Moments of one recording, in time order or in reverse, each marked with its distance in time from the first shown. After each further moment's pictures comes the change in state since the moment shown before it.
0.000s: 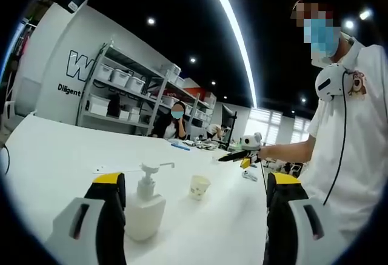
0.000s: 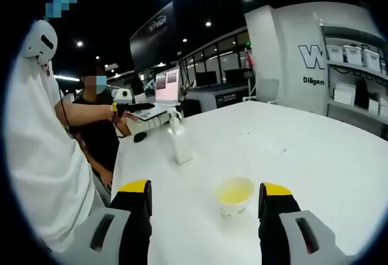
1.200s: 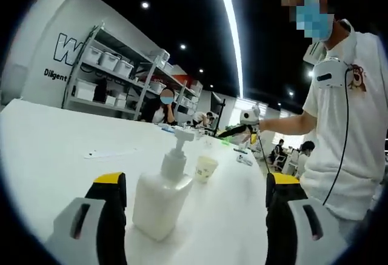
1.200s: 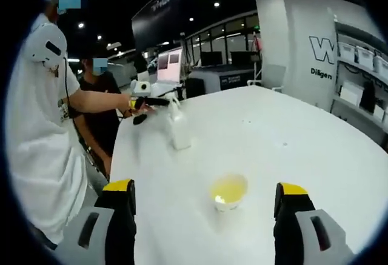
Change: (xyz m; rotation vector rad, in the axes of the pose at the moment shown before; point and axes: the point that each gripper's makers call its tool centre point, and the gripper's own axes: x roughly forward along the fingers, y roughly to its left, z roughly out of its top) left arm 0.027 0.072 -0.064 -0.036 0.102 -0.143; right arm 0.012 -0.018 -0.001 -0.070 0.177 0.009
